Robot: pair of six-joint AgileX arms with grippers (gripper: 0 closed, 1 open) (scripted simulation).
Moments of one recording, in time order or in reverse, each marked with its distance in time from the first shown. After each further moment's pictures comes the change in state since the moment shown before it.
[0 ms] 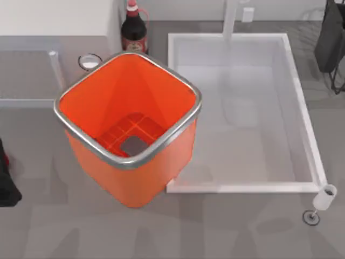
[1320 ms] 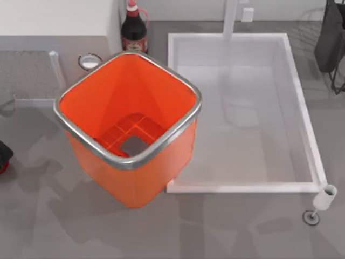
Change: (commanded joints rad) left arm 0.117 1.543 1.033 -0.843 0.005 0.815; right arm 0.000 0.000 0.000 0.000 0.000 0.000
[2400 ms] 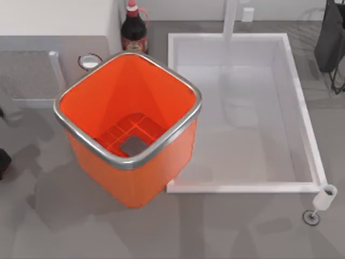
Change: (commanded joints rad) left arm 0.023 0.242 0.119 -0.064 0.001 0.161; right arm 0.000 0.000 0.000 0.000 0.000 0.000
